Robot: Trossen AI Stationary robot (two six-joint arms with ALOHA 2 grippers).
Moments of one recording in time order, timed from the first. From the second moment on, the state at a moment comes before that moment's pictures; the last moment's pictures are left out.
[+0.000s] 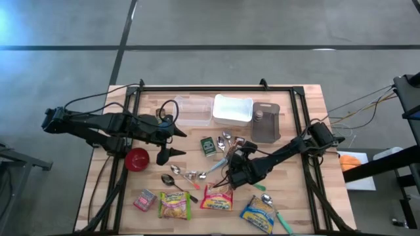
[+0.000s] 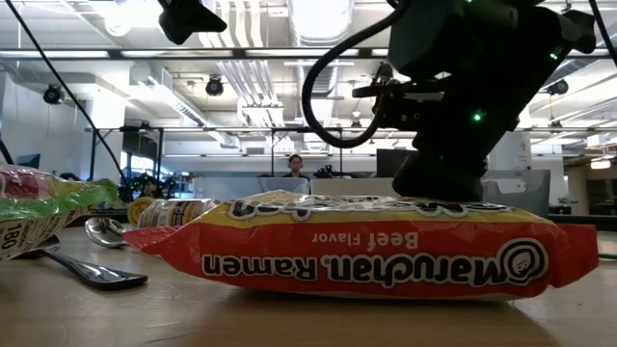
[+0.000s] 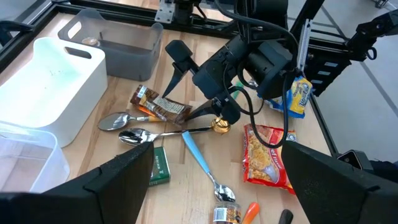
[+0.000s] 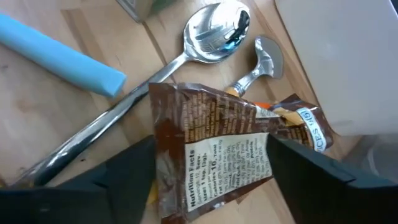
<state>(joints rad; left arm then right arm) -0.12 1.04 0.96 -0.47 -0.02 -0.21 0.39 1.95 1.10 -0.62 0.79 0.78</state>
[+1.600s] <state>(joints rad) -0.12 1.04 0.96 -0.47 -0.02 -0.21 0.36 1.73 1.08 -0.72 0.26 0.75</state>
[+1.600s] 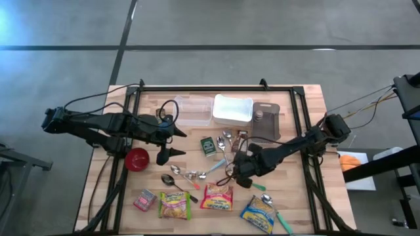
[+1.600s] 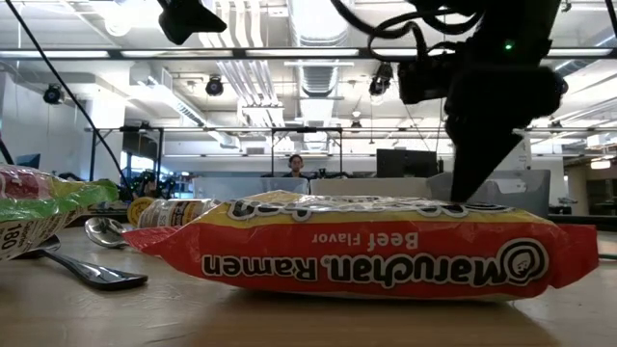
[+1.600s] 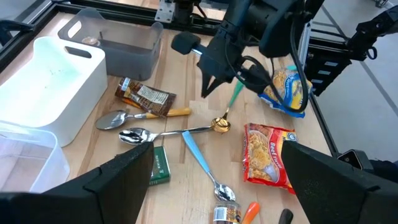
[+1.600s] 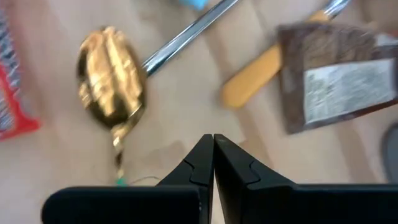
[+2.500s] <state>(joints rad) -0.12 1.04 0.96 -0.47 -0.02 -0.21 0.34 1.74 1.08 -0.71 0.05 0.81</state>
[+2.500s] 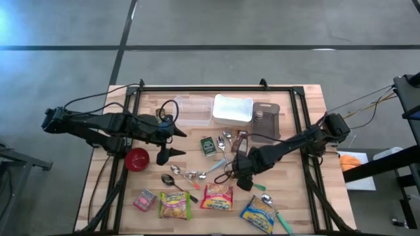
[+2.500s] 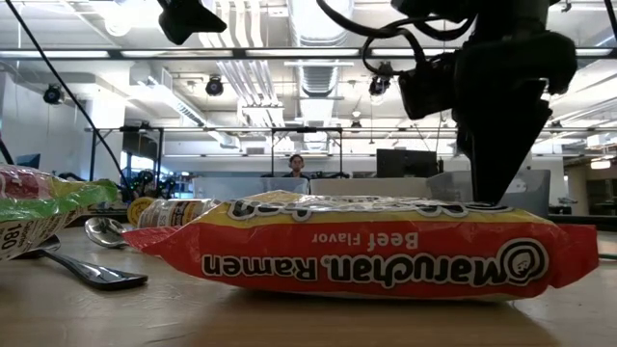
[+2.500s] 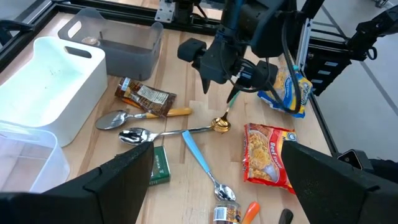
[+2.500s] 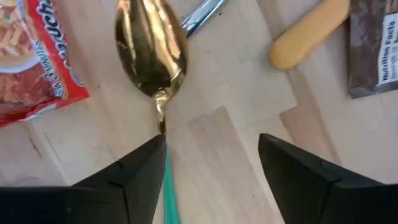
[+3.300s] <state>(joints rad) -0.12 1.04 0.96 -0.47 -0.02 -0.21 0.40 1.87 1.11 -0.67 0.09 0.84</state>
